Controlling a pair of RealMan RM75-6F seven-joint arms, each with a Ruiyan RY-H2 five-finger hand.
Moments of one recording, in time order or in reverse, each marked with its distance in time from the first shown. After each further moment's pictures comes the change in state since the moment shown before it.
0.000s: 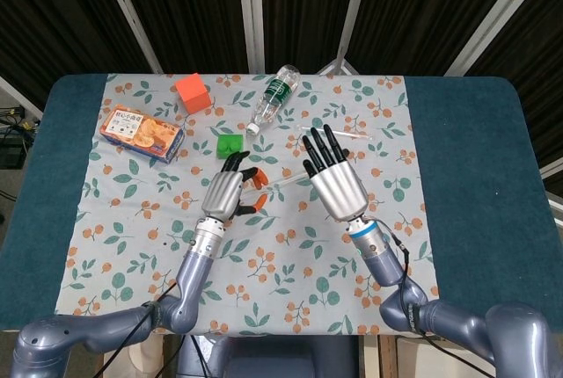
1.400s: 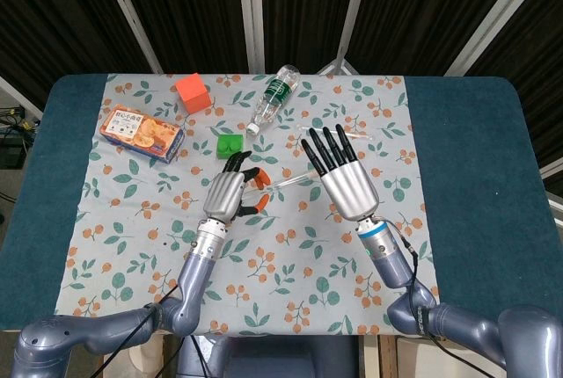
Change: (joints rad) left arm 0.005 -0.002 -0.007 -0.024 0.006 0.018 0.009; right arm -0.036 0.049 -0.005 -0.056 0.027 -0.009 -0.032
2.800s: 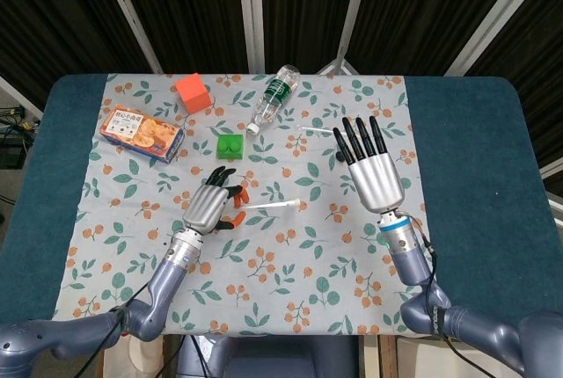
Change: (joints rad) left arm 0.077 0.126 0.172 0.021 0.104 -0.056 -0.032; right arm -0.049 0.066 0.023 -0.039 0.081 -0.003 -0.032
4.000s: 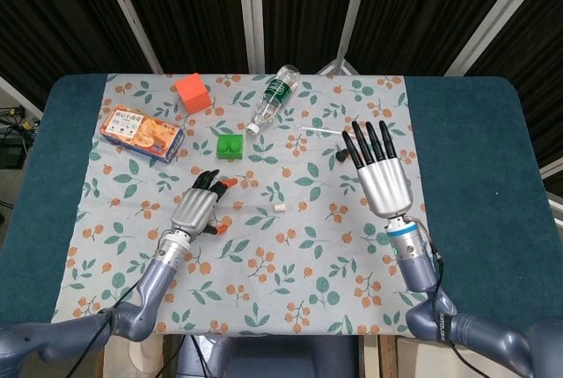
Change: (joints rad) left arm 0.034 0.056 0.009 -0.044 -0.070 -0.050 0.174; right arm -0.041 0.031 -0.017 -0.059 0.011 0.026 0.024
